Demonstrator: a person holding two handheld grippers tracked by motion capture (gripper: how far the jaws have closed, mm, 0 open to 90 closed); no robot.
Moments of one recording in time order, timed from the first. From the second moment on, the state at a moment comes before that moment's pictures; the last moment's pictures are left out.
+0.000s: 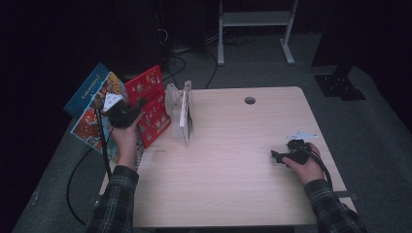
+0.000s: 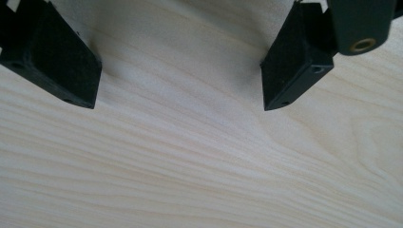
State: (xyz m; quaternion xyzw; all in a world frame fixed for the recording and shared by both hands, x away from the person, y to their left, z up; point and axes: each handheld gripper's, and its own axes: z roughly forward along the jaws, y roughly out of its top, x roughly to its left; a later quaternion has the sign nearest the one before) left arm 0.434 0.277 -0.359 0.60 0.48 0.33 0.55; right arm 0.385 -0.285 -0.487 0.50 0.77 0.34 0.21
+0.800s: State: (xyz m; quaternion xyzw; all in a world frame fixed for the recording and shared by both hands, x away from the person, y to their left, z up) left arm 0.436 0.276 -0.375 0.63 0.51 0.31 0.51; right arm 0.385 -0.284 -0.487 0.50 0.77 0.34 0.21
